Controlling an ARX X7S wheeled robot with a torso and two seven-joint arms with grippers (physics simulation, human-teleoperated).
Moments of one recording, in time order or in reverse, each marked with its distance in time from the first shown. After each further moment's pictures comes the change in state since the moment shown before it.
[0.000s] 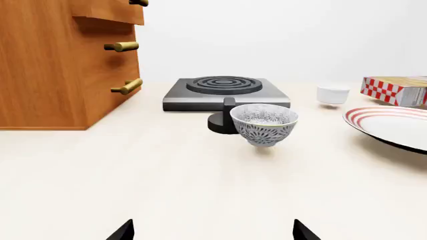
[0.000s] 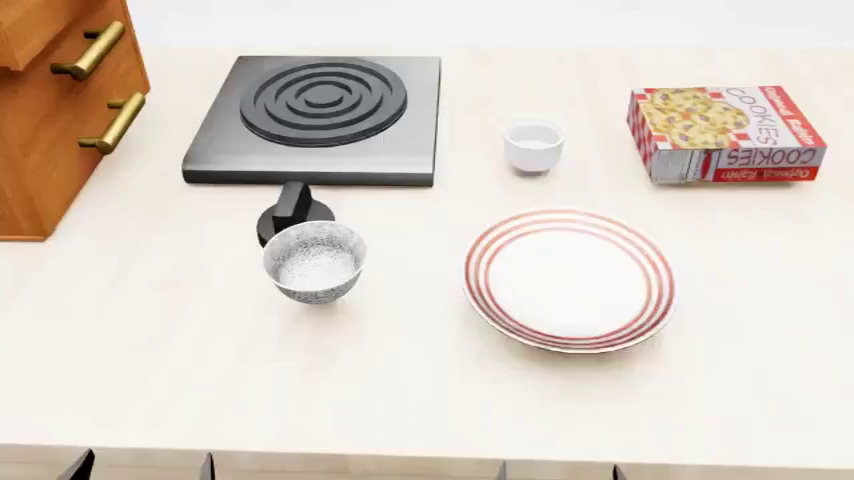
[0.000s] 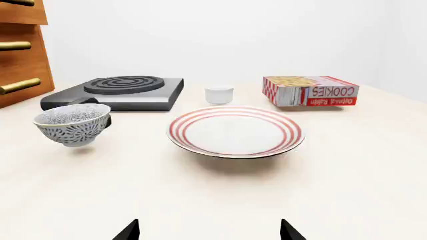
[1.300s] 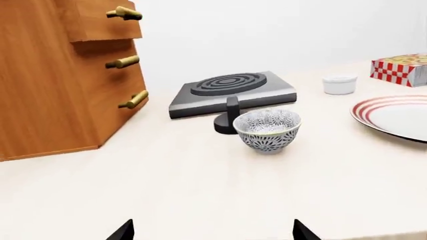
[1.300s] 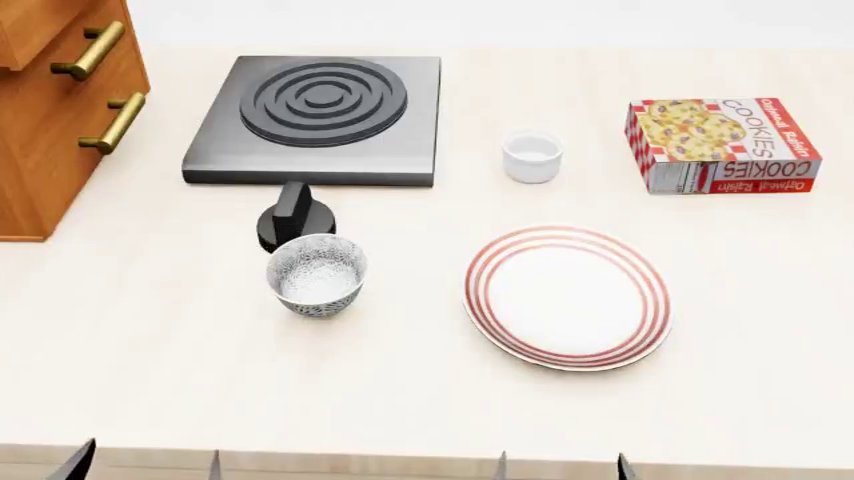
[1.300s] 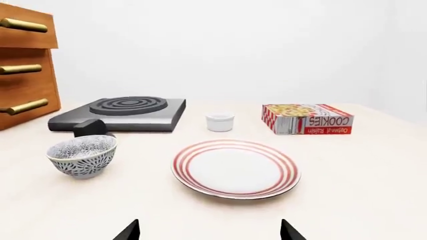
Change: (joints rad) left arm -0.015 -0.109 0.167 0.060 0.040 -0.090 -0.179; right arm -0.027 0.105 -0.118 -0.076 0.087 -0.033 0.121
